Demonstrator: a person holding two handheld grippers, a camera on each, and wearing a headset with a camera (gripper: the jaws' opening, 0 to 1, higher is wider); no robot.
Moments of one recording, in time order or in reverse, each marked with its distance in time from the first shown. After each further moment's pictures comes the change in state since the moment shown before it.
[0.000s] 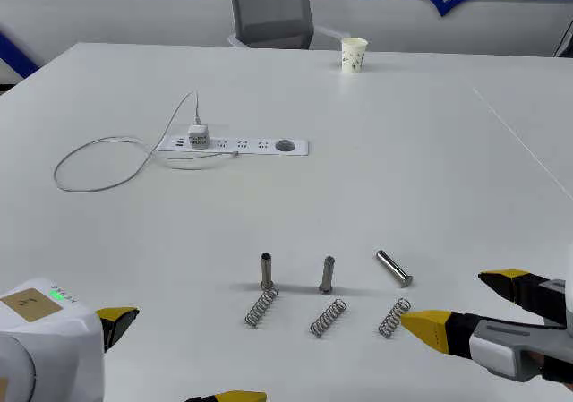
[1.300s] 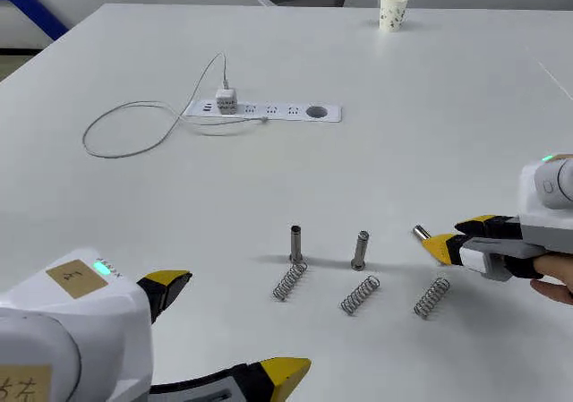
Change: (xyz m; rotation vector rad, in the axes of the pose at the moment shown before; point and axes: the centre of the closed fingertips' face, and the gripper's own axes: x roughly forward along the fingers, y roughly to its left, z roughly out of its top) left arm 0.016 -0.006 0.005 0.020 -0.032 -0.025; right arm 0.098 -0.046 -0.004 -0.053 0.106 0.009
